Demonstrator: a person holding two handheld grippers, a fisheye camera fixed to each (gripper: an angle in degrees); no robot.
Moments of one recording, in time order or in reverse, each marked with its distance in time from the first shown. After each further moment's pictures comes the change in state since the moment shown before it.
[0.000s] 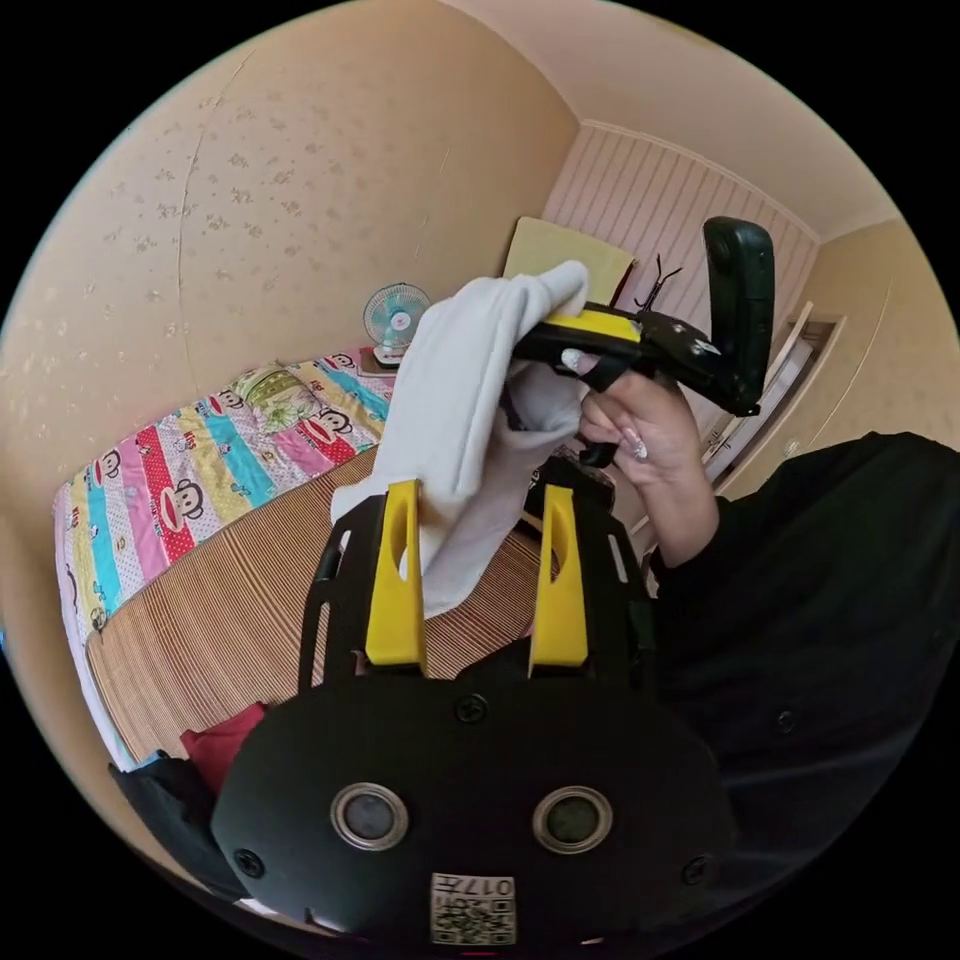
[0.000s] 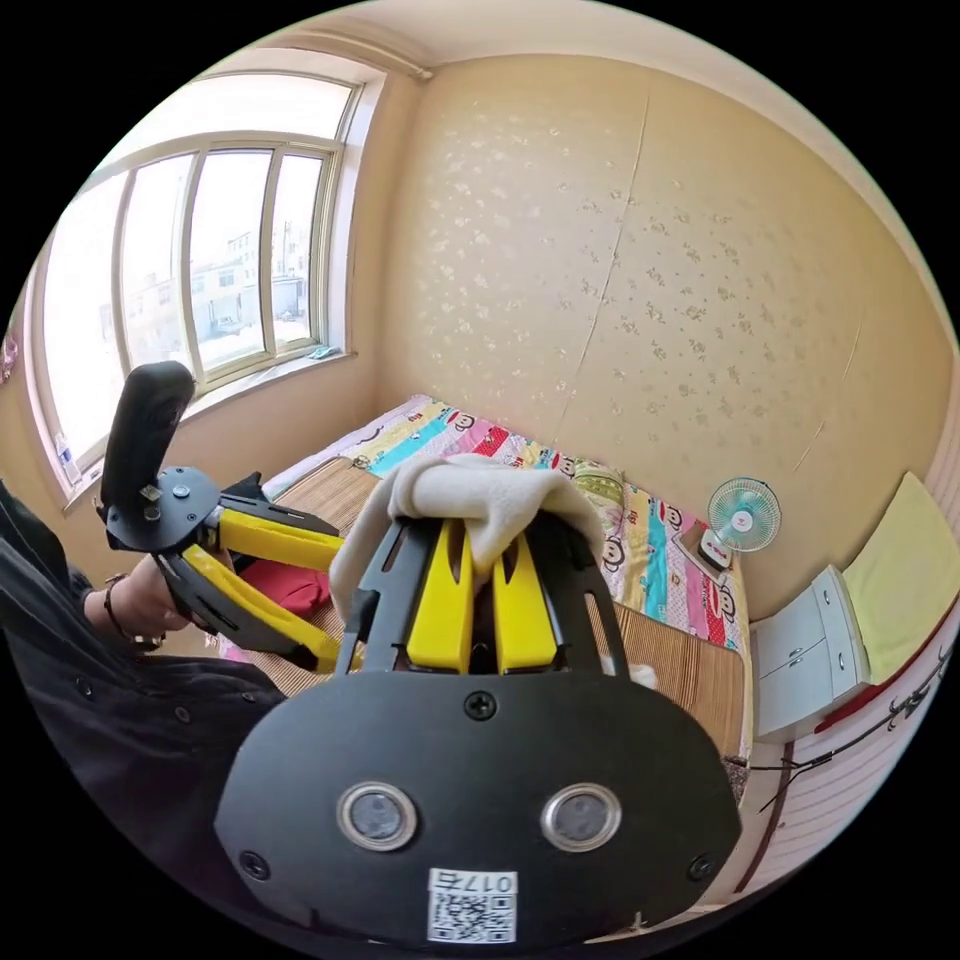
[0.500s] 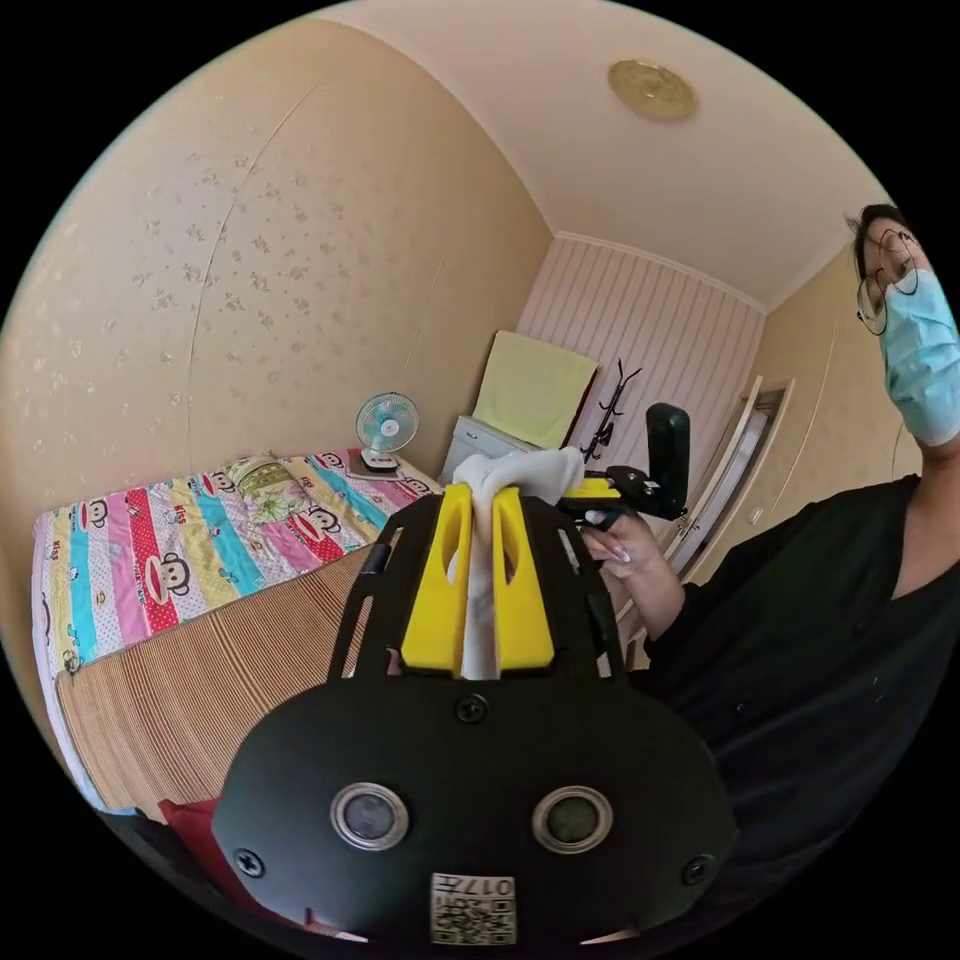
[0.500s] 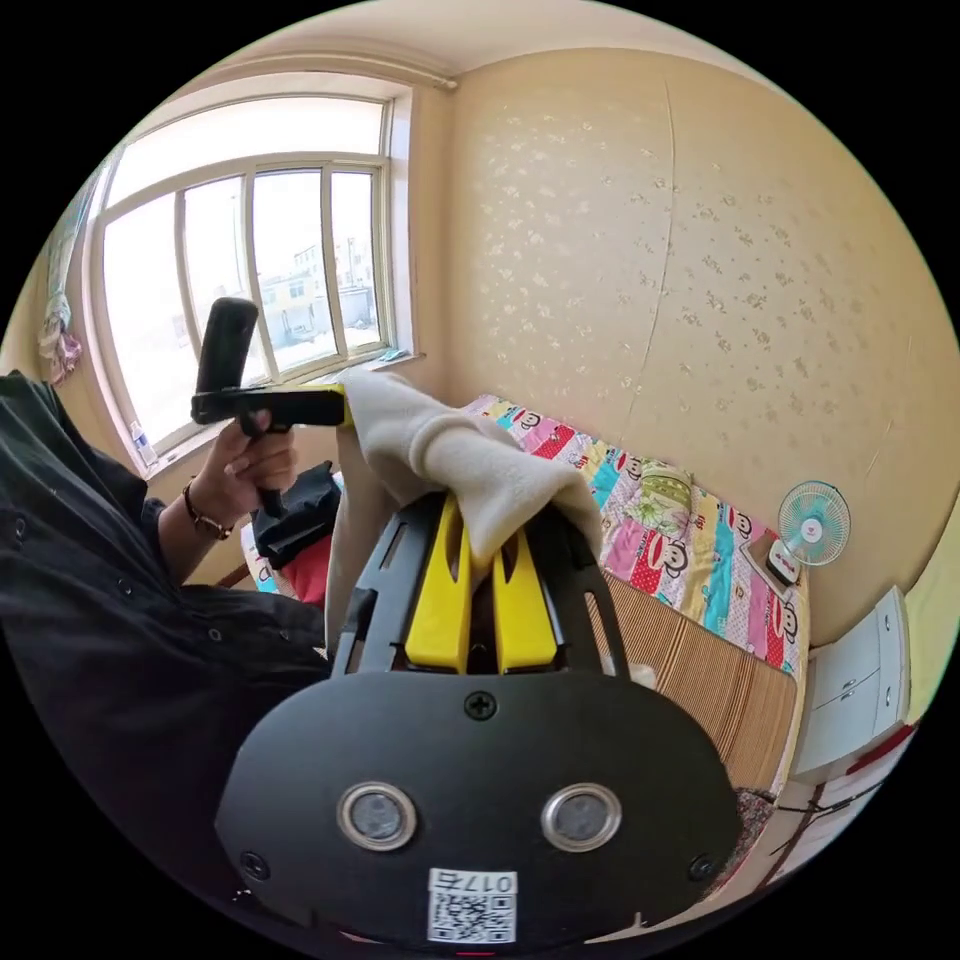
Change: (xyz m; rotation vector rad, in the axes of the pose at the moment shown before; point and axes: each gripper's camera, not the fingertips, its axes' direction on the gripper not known) left arm 0.023 0.011 -0.002 0.353 0.113 0.026; right arm 0.054 0.016 -0.047 0.011 -0.250 -0.066
